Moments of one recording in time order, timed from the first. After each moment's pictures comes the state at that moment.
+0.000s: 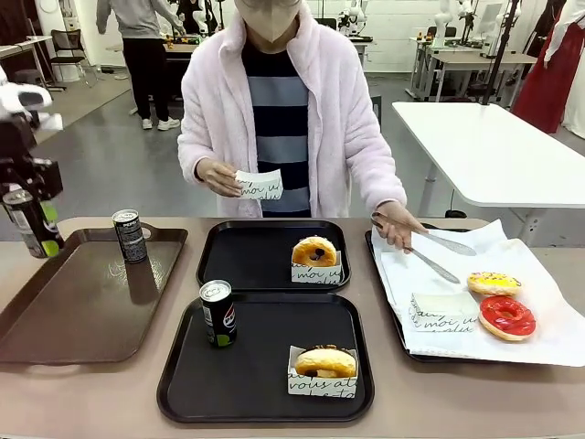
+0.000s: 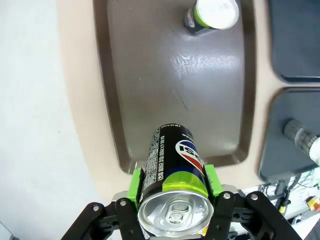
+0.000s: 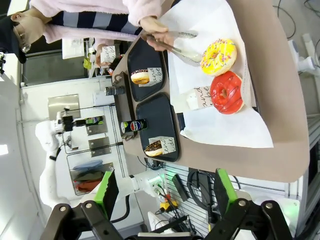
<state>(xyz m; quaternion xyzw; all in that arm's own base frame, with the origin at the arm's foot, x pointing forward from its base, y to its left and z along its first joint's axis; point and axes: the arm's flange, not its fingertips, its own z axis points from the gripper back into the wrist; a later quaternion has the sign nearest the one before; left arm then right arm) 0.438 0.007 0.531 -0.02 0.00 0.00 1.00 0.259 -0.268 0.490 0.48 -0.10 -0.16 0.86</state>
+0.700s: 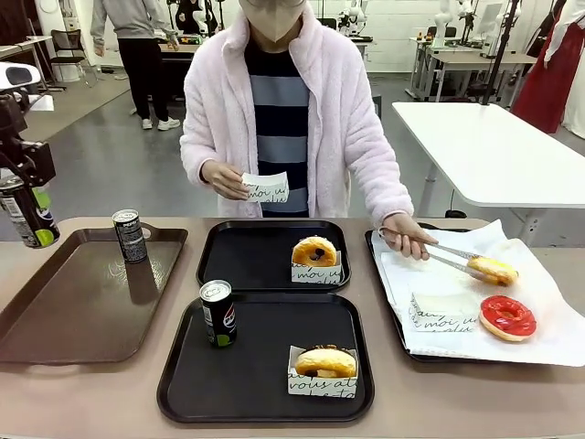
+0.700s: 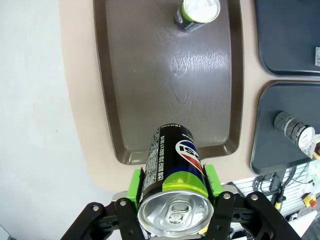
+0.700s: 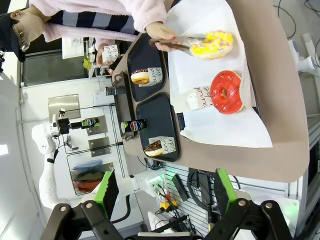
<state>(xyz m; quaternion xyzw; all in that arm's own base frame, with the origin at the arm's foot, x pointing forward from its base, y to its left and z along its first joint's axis) 0.429 -0.002 0.552 -0.03 0.00 0.00 1.00 0.259 -0.268 0.490 0.48 -0.10 -0.16 0.86</state>
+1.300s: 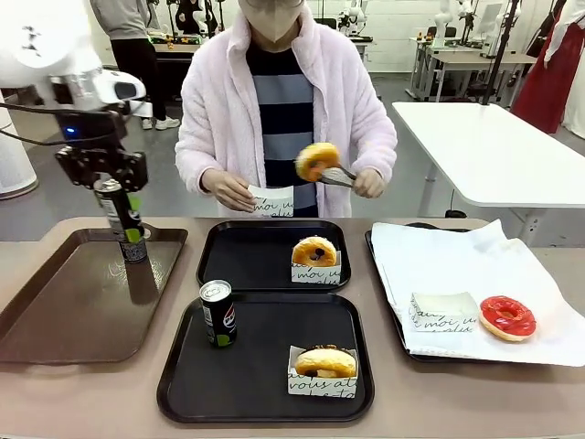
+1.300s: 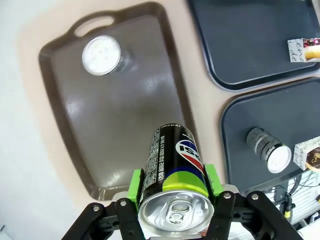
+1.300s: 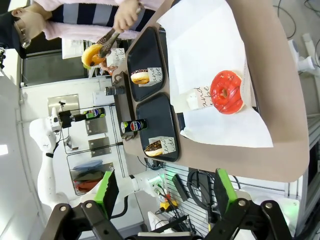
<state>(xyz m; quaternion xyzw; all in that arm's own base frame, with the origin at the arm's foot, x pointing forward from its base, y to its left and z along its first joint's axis) 0.456 -0.137 0.528 -0.01 -0.04 -0.10 0.99 0.258 -0.269 0.490 0.48 -0.11 -0.16 0.86</state>
